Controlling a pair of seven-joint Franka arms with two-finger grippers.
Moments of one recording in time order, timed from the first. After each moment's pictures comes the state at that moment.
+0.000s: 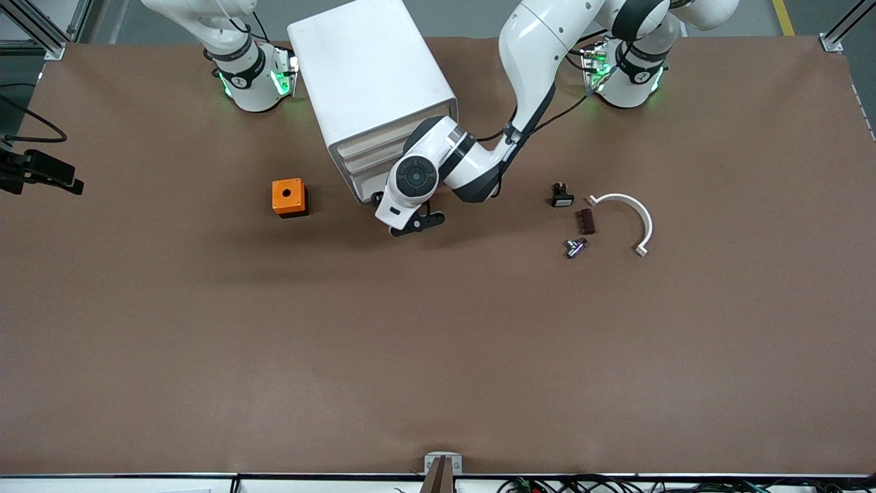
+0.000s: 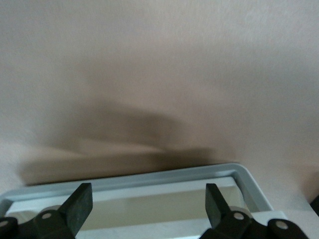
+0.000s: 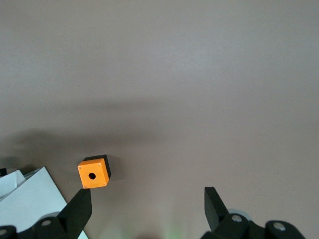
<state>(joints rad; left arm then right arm) -0.89 0.85 -0.04 -1.34 -0.46 2.06 -0.99 -0.07 0.07 -0.04 -1.47 0.00 1.44 -0.09</state>
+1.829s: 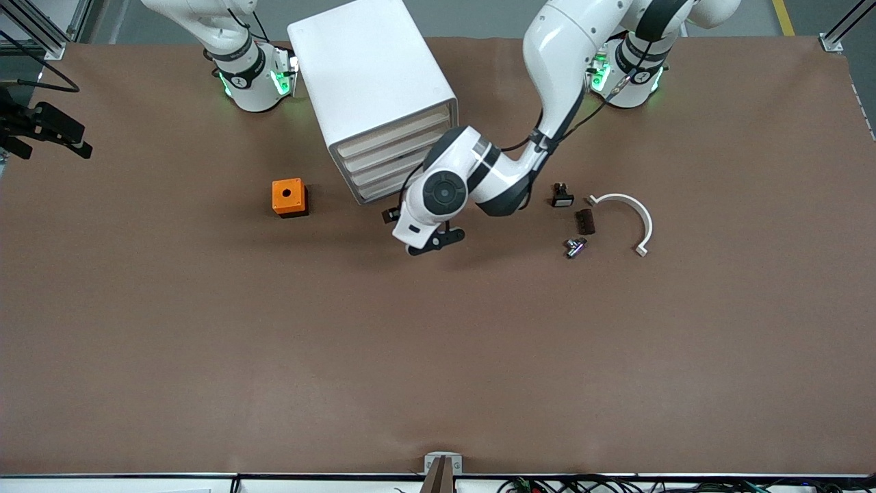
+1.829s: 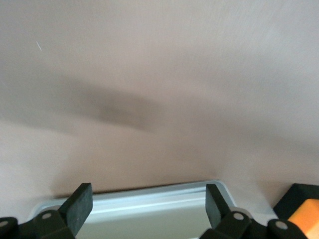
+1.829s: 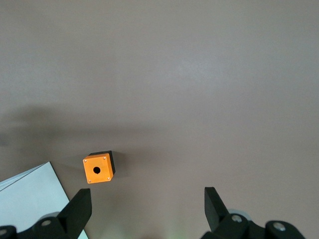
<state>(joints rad) -0.76 0.78 -0.06 -1.32 -0.40 2.02 -0.93 -0.07 -0.16 -0.02 -1.72 0.01 1.55 -0.09</state>
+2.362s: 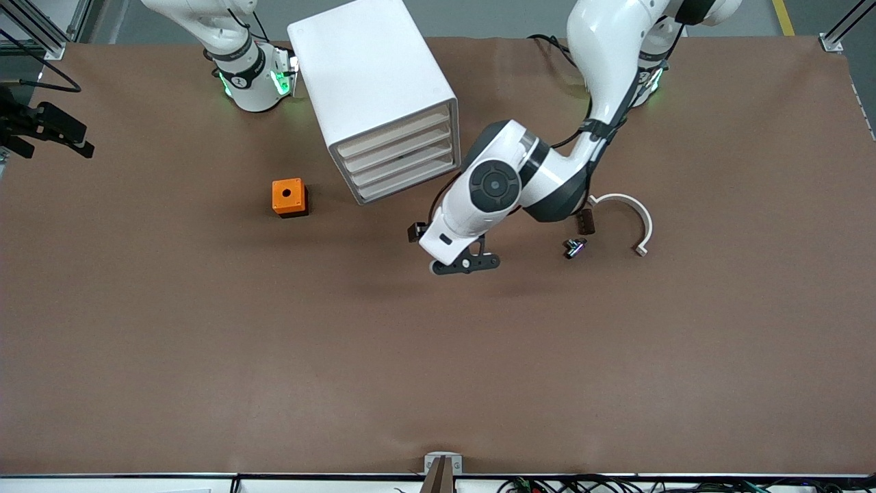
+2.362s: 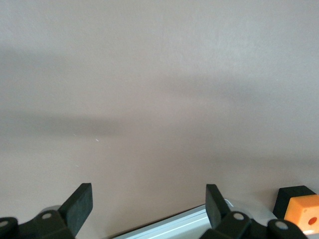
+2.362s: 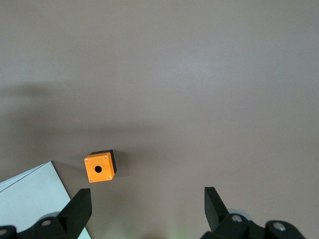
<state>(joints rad) -0.64 0.65 -0.06 -1.33 -0.27 2.00 -0.70 -0.07 -0.16 -0.02 -1.72 0.01 1.55 -0.08</state>
